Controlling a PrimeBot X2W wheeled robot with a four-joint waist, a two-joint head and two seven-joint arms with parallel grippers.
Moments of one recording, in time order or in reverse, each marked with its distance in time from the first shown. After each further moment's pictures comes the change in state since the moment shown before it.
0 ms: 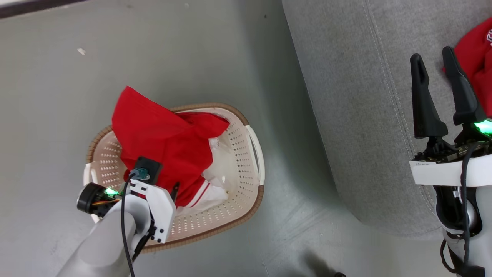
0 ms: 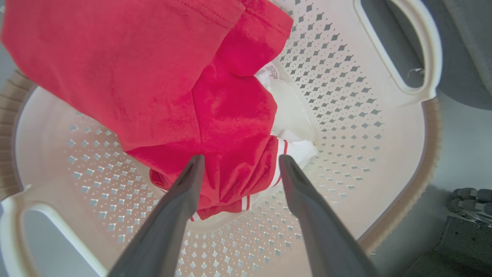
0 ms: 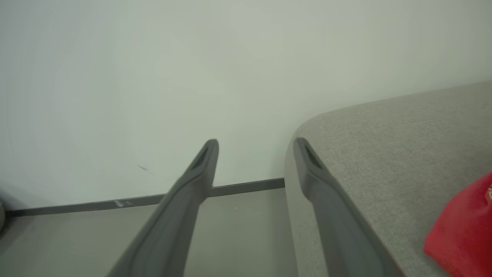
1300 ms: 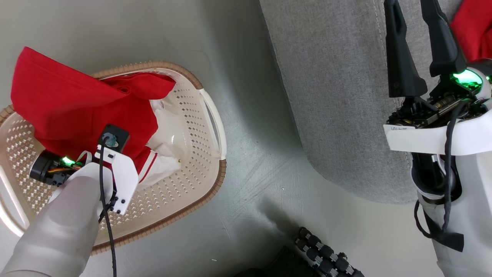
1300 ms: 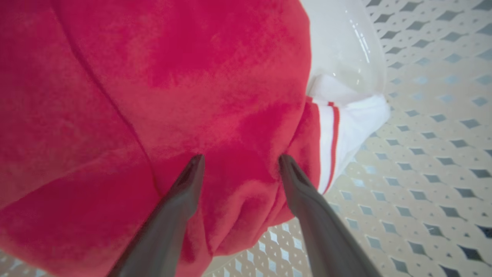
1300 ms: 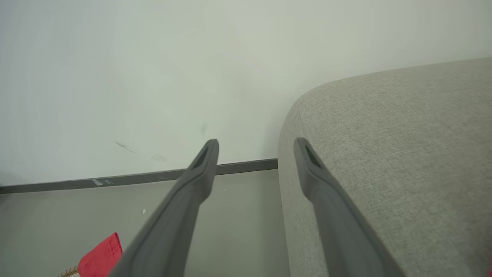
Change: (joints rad) left arm -0.234 0.058 -0.064 0.263 0.087 -0.035 0.079; right arm -0.205 0.074 0.095 -0.008 0.003 0.000 0.000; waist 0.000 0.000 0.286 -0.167
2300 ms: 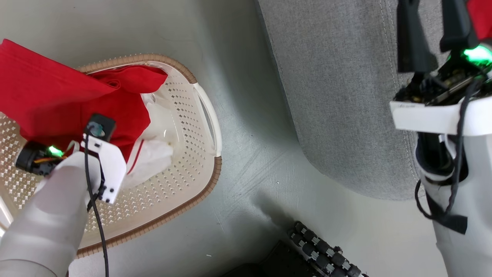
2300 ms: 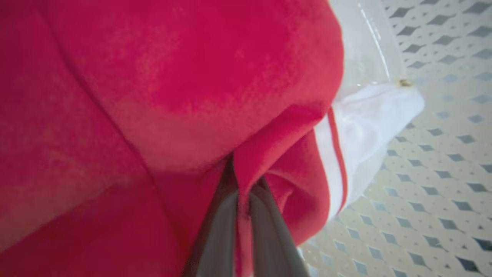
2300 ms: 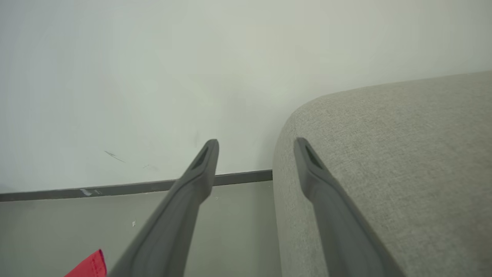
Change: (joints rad) left arm -0.060 0.014 0.006 0.064 -0.004 -0.019 -0.046; right arm -0.079 0.026 -0.023 0.016 -0.002 0.000 0.000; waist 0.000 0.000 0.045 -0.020
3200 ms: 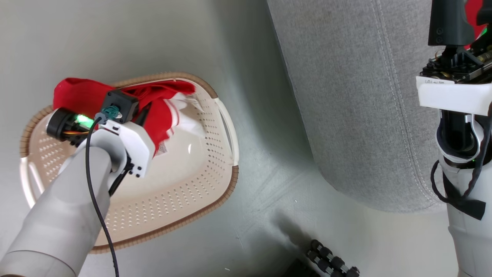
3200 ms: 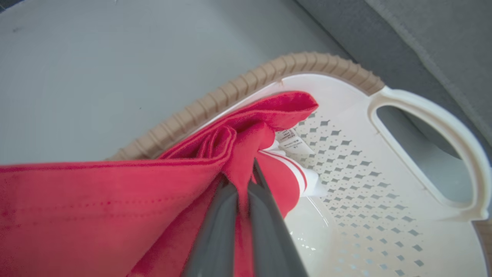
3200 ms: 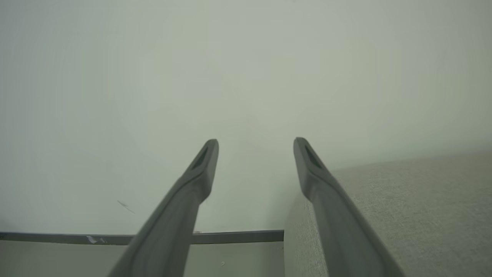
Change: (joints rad) left arm -0.017 -0.030 -0.005 -0.155 -0.062 -0.035 -0.264; right arm -0.064 -0.005 -0.058 -0.012 -0.027 0.000 0.000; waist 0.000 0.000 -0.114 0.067
